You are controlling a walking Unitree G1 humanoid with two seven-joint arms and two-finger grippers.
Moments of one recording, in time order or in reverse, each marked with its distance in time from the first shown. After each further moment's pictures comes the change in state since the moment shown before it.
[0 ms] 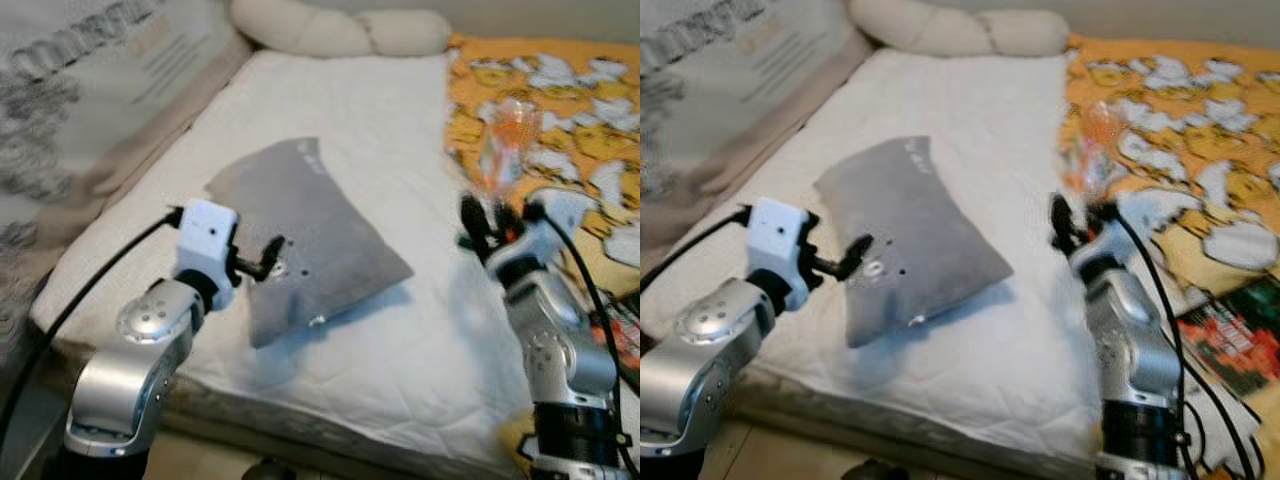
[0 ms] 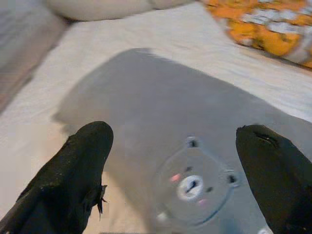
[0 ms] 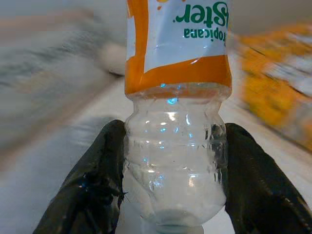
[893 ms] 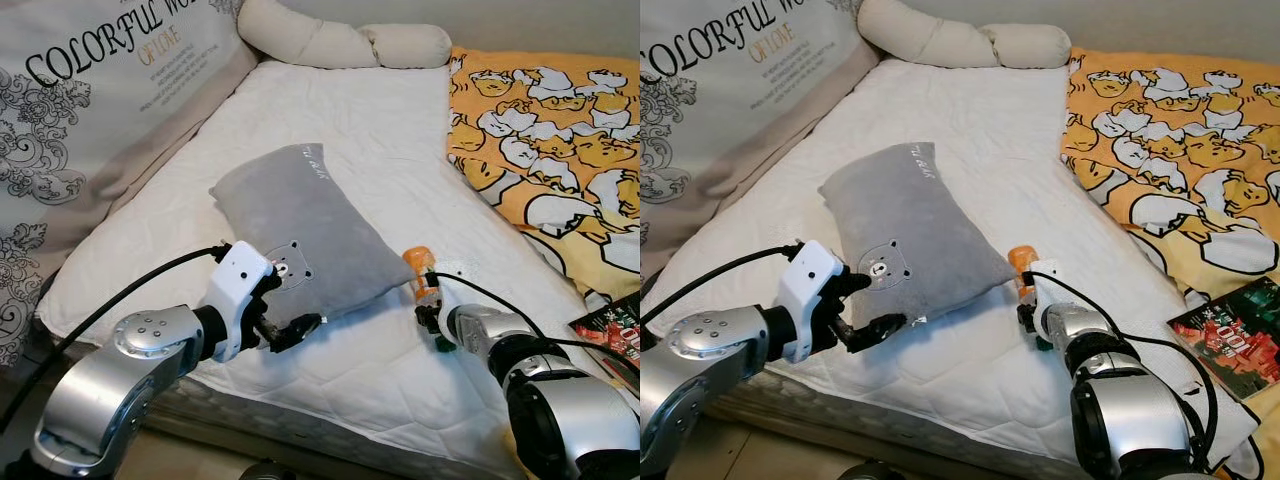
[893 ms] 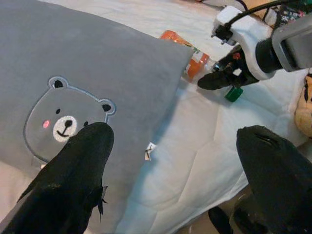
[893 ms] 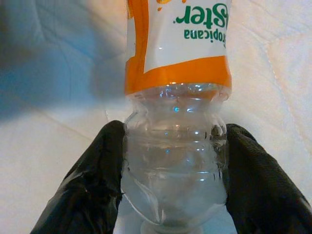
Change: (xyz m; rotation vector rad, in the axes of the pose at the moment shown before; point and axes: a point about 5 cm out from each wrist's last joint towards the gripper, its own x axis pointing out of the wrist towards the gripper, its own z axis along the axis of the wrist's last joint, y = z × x) left arm -0.021 -0.030 -0.018 0.040 0.244 -0.508; right arm 0.006 -0.045 -0.137 -0.269 0.953 -0.196
